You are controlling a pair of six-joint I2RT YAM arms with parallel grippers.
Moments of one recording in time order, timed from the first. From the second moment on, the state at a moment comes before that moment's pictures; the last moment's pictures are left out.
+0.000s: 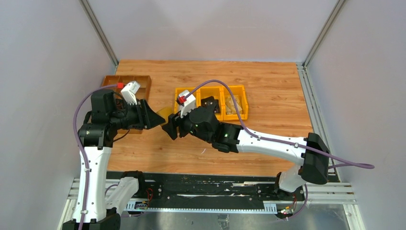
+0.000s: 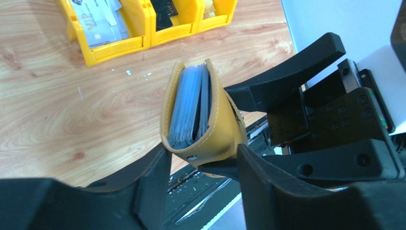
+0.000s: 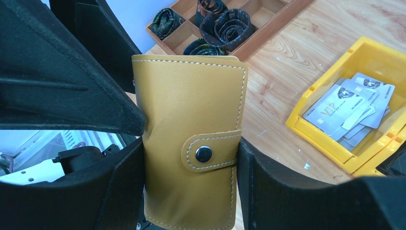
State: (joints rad) left arm 0.02 0.85 1.18 -0.97 0.76 -0.24; right arm 1.23 1.52 1.26 0.04 0.22 0.34
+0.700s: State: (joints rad) left arm 0.03 0.85 1.22 -0.99 0.75 -0.23; right arm 1.24 1.53 1.26 0.10 0.21 0.36
